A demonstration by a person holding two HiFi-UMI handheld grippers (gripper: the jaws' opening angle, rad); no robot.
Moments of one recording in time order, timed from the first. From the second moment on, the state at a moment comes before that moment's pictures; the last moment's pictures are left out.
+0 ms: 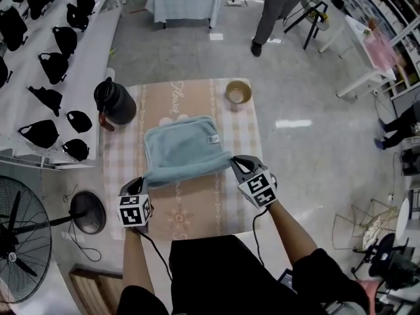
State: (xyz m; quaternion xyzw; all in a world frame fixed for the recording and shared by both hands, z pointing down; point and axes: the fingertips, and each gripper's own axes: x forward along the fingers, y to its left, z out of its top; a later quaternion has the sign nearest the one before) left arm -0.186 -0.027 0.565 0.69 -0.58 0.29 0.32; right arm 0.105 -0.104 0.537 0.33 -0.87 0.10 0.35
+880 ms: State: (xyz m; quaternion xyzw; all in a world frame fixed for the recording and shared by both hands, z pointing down) left arm -0.230 -0.155 0.588 0.68 -0.59 0.29 0.33; right arm 0.067 -0.233 0.557 0.35 -0.86 0.12 0.35
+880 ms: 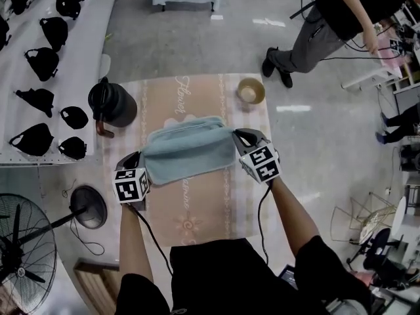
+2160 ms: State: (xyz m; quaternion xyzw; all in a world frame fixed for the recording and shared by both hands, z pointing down) left arm -0.252 -0.220 0.658 0.68 -0.56 0.33 0.35; right arm 0.051 -0.297 0.636 0.36 -0.83 0.19 0.39
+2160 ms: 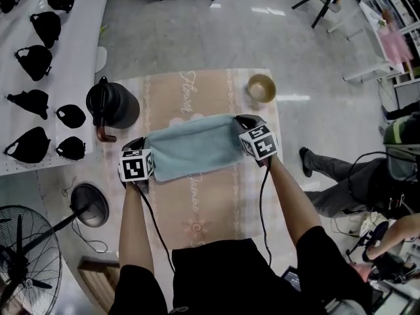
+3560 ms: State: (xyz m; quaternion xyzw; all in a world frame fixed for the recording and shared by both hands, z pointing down) left arm 0.004 -0.282 0.609 0.87 -0.17 0.42 0.20; right arm 0.095 -0.173 0.635 0.43 -0.79 0.38 0.24
